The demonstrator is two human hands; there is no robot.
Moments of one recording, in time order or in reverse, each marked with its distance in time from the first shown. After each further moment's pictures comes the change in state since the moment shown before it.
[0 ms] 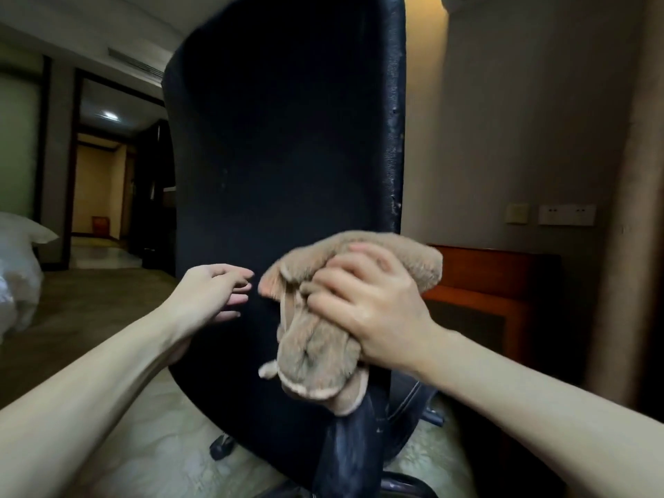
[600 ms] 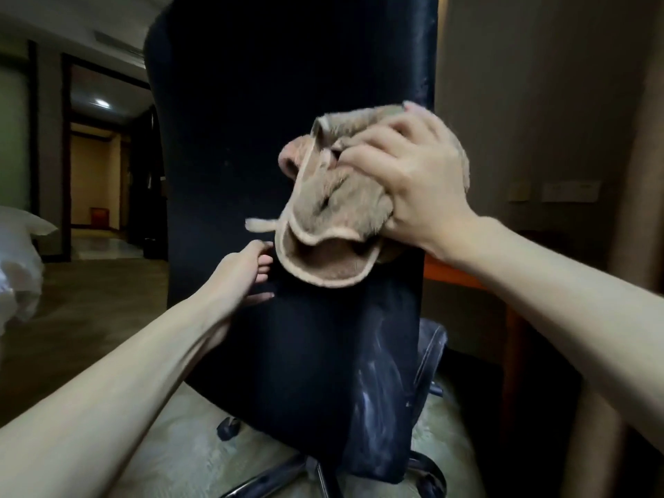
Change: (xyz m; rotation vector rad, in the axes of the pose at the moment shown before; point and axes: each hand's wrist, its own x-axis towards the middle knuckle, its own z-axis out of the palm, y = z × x) left_hand 0.010 0.001 0.043 -0.241 -0.052 -0.083; right_hand 0.049 0.081 -0.025 -0.142 0.091 0.178
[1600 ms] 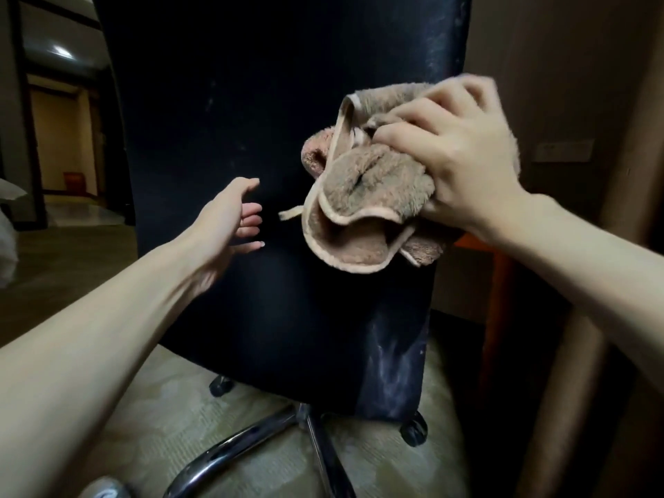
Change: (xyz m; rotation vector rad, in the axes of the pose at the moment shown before) left_hand 0.018 -0.003 0.009 -0.006 -0.026 0.025; right_hand -0.050 0.015 -0.025 -0.064 -0.003 -0.071
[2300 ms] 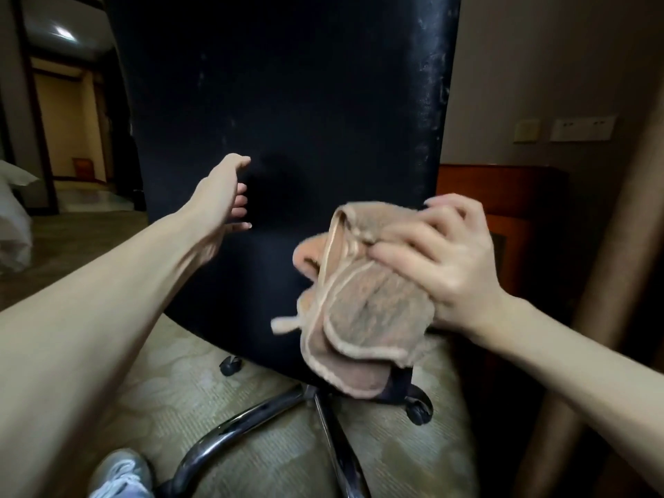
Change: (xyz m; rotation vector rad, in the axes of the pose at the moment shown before) left_hand 0.007 0.001 -0.010 0.073 0.093 -0.011; right_hand -0.091 -0.078 -0.005 0.231 -0.055 0.047
